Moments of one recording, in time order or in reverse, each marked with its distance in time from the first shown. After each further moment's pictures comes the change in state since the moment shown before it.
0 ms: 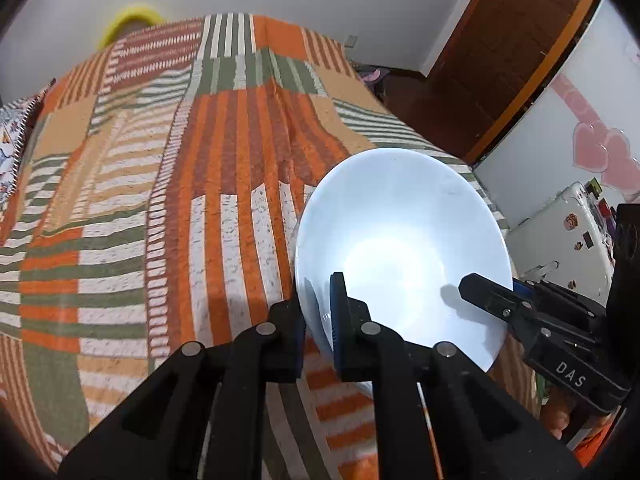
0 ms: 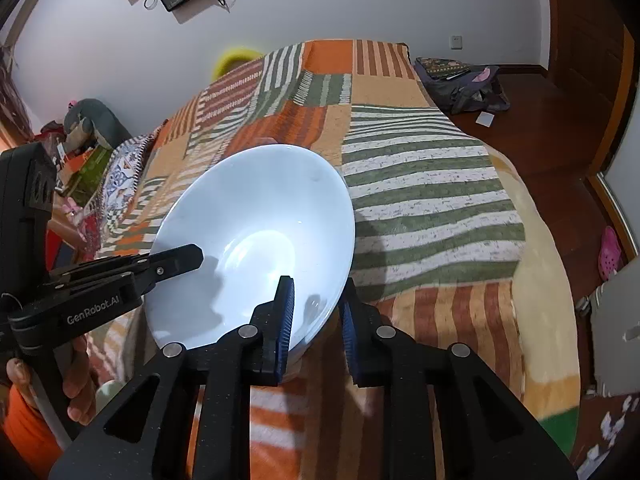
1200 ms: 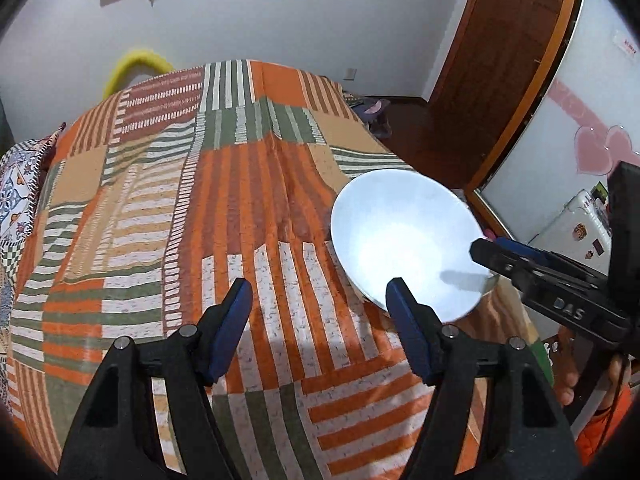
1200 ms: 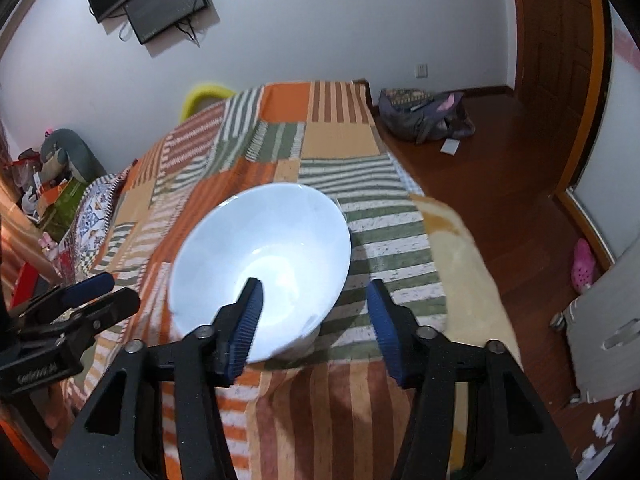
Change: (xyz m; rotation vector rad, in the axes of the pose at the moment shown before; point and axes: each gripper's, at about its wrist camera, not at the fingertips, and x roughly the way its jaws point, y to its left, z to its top) left arm -0.007 -0.009 0.017 0.058 -0.117 0.057; right arm -0.012 -0.032 0.028 0.036 -0.108 -0.108
